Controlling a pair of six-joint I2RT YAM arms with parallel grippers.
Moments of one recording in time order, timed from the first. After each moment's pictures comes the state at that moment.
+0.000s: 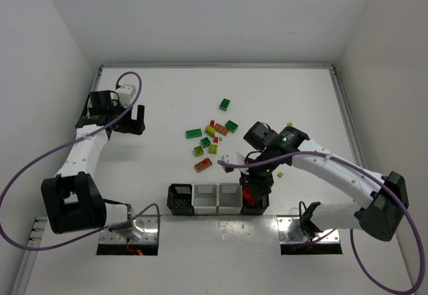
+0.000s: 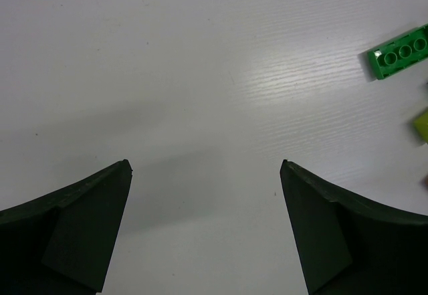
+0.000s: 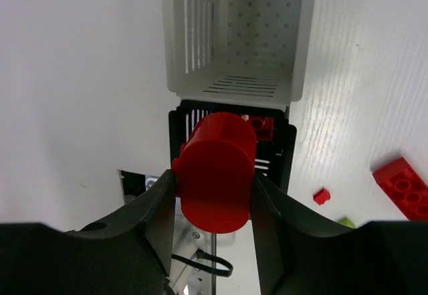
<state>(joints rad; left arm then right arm) 0.16 1.31 0.97 -0.46 0.27 0.25 0.80 1.27 1.02 -1.13 -0.51 -0.65</state>
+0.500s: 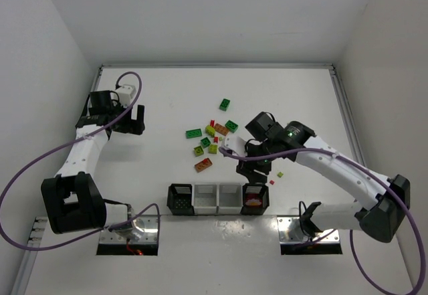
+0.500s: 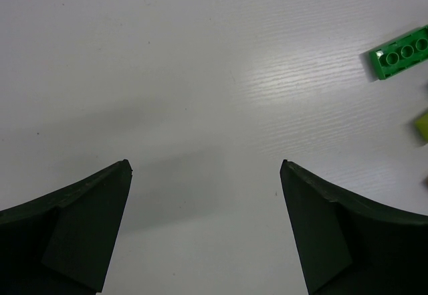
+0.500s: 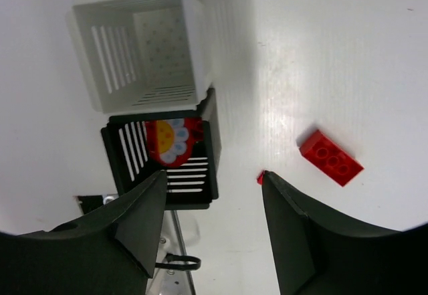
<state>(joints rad) 0.16 1.31 0.97 -0.46 0.26 0.25 0.78 1.26 1.10 -1.06 -0.33 -0.57</state>
